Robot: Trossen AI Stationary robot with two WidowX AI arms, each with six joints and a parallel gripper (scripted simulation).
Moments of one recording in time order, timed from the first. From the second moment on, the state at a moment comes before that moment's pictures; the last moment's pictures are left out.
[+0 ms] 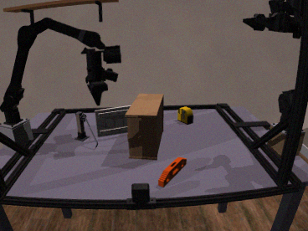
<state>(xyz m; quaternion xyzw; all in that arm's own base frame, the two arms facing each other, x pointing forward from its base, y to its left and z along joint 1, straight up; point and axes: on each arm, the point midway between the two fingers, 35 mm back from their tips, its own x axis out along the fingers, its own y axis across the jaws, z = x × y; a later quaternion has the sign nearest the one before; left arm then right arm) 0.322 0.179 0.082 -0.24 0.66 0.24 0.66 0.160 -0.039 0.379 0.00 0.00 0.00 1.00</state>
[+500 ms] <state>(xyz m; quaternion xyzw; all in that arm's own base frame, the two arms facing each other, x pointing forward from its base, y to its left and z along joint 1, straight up) 0.321 0.178 0.082 -0.24 0.66 0.24 0.67 0.159 -0.038 0.380 0.00 0.00 0.00 1.00</state>
